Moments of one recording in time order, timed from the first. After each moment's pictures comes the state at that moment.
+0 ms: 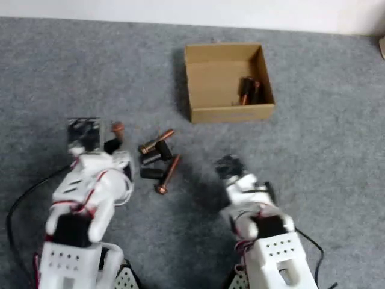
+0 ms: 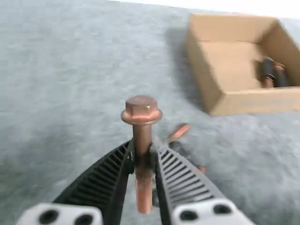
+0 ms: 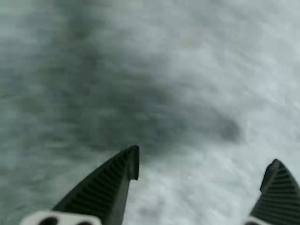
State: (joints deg) left arm 0.7 -80.9 67.8 52.7 13.1; right arm -20.7 -68.9 87.1 49.8 23.5
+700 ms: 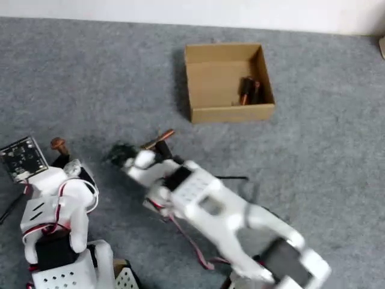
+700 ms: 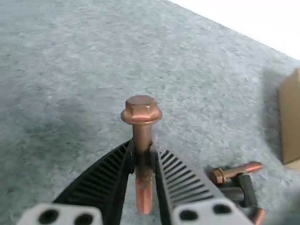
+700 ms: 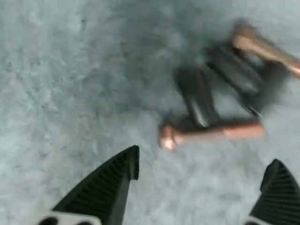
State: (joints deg) left arm -21.4 -90.5 68.2 62.0 18.2; right arm -53.6 -6.8 34.5 49.8 21.5
